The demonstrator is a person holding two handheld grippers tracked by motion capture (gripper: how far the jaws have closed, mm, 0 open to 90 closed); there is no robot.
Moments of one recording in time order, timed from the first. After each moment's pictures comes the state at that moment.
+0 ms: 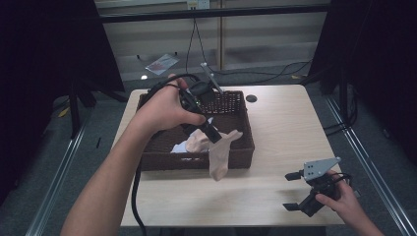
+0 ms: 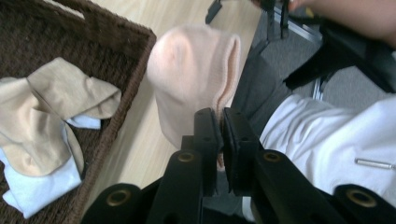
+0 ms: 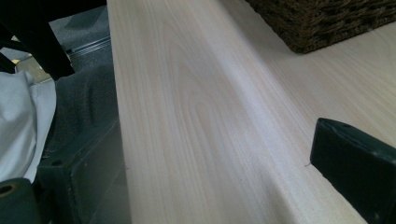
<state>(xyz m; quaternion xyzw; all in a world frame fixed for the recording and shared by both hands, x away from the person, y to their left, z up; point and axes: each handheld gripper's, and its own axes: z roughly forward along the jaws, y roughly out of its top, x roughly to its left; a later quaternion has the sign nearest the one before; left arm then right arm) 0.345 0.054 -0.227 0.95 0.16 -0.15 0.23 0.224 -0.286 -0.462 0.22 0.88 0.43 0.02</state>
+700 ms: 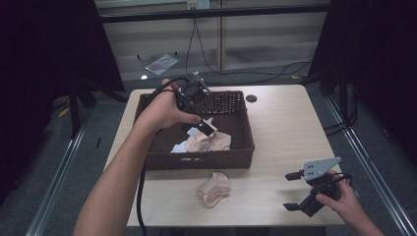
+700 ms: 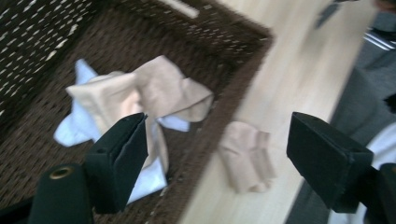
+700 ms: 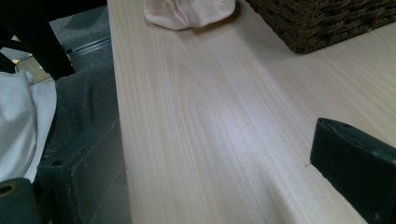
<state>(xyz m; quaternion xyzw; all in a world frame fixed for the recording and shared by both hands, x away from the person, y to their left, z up) 0.397 0.076 -0.281 0.95 0.21 -0.02 0.22 0.224 -0.286 -0.462 0.22 0.88 0.42 0.01</state>
